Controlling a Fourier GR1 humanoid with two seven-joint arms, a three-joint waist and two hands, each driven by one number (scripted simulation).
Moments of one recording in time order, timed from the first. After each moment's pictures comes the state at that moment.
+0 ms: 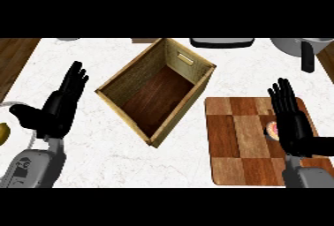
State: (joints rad) left arm -0.23 0.28 -0.07 -1.50 0.19 0.14 0.04; right arm -0.10 -0.23 0.00 -1.45 -0.24 -0.09 -0.23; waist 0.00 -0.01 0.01
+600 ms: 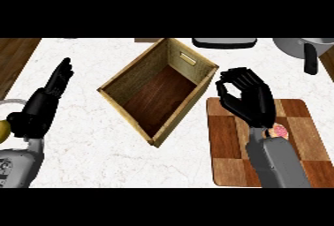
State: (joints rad) left arm -0.23 0.42 -0.08 -1.52 0.04 0.07 -0.01; right arm -0.35 -0.08 0.07 -1.39 -0.27 -0.21 -0.13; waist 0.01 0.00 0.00
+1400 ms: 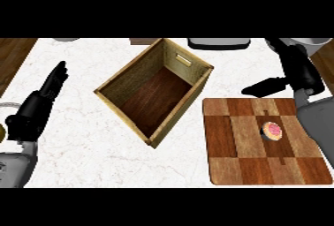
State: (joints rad) left arm -0.20 0.45 -0.07 -1.52 0.02 0.06 -0.01; right arm -0.63 -0.58 0.30 -1.31 0.26 -0.11 0.52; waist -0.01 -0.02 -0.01
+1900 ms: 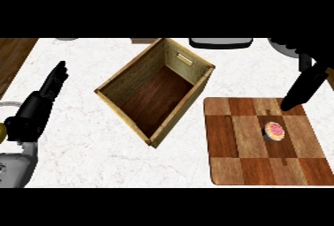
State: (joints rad) left arm -0.20 0.44 -0.06 -1.53 0.01 0.06 -0.02; right arm -0.79 -0.76 0.32 -1.36 -0.01 0.52 0.85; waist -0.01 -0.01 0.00
